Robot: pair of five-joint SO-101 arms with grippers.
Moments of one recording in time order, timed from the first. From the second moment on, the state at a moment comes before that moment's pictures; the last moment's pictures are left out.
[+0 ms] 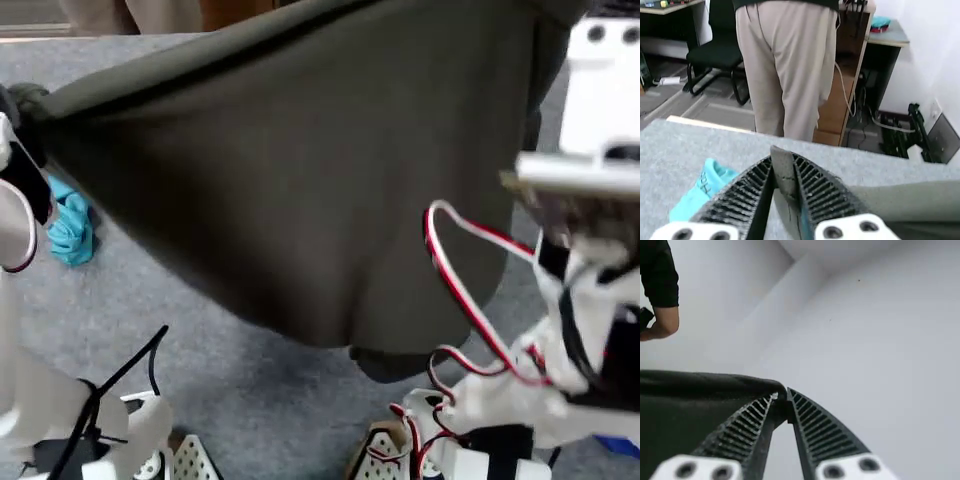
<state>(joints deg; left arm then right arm) -17.0 -21.3 -58.3 100.4 -5.2 5.5 -16.8 -57.8 48.4 33.0</state>
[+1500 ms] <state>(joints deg) -17.1 -1.0 -8.0 92.2 -2.6 -23.1 15.4 -29.5 85.1 26.0</state>
